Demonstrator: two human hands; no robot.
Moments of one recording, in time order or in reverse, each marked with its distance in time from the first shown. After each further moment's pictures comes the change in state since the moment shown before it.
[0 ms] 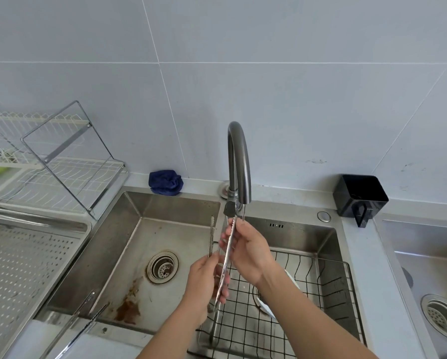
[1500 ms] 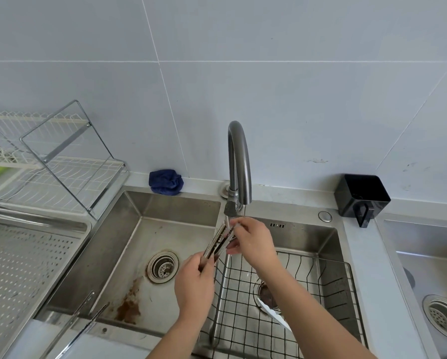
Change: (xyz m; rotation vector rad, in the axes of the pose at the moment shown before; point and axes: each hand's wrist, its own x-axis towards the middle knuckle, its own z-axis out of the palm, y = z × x) left_hand -0.001 -0.004 -0.002 0.583 0.468 0.416; right_hand -0.007 -0.021 0.012 -0.939 0.234 -0.206
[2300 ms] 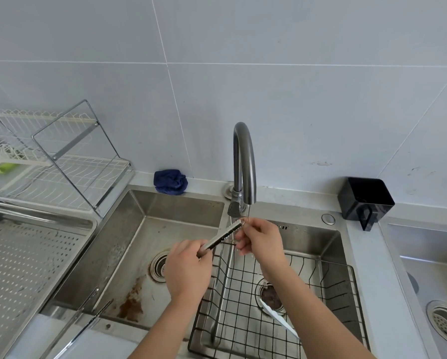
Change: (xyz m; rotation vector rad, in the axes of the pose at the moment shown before) left_hand 0.016 0.026 -0.025 0.334 0.088 0.159; right_hand -0.001 0.007 -0.009 0.331 -0.038 0.033
